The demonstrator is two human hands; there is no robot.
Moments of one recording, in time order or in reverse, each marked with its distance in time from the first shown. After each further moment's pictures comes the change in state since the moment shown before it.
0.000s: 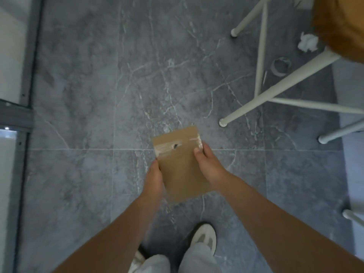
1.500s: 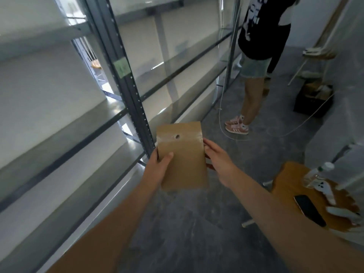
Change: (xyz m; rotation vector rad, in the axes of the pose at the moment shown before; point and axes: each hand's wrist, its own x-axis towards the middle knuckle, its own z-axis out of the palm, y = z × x) left_hand -0.675 0.190 -0.250 -0.133 0.284 0.866; right_hand -0.642 -0.326 -0.009 -0.010 -0.360 -0.742
